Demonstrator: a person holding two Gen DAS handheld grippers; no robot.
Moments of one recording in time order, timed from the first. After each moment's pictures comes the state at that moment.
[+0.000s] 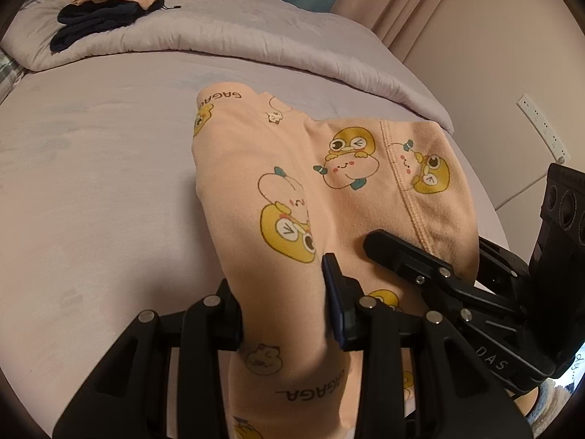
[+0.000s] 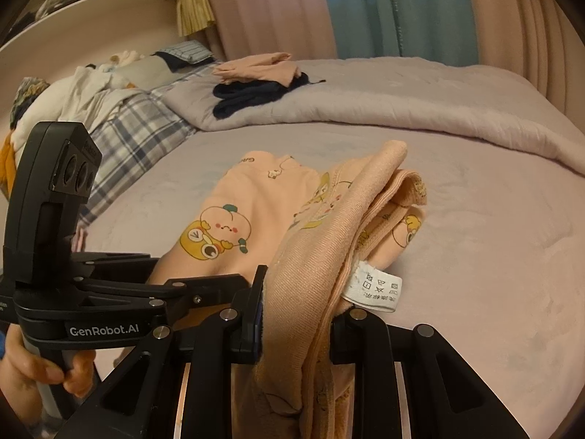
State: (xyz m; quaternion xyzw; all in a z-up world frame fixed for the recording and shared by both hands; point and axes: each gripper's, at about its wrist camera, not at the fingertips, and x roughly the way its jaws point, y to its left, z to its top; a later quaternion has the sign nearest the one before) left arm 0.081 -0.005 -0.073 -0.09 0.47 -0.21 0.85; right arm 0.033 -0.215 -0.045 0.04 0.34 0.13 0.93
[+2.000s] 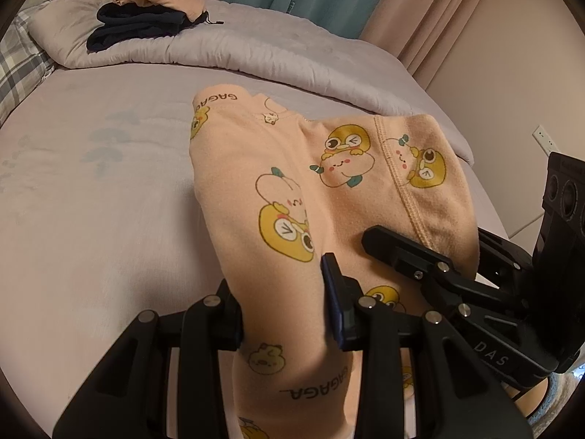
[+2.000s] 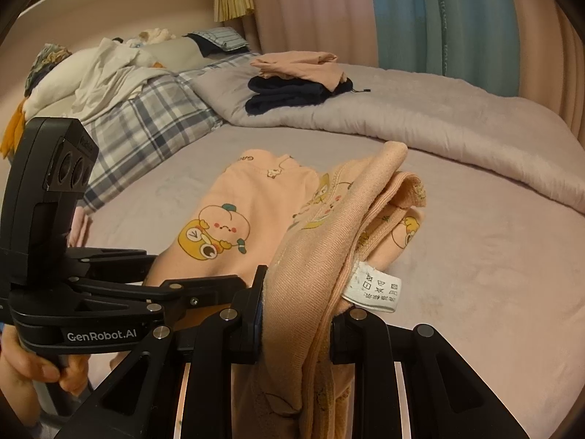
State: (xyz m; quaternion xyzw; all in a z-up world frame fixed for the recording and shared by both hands) left arm 0.075 0.070 -0.071 -0.11 0.44 -0.17 0.87; right arm 0.064 -0.159 -0.037 -0.01 0.34 0.17 0.93
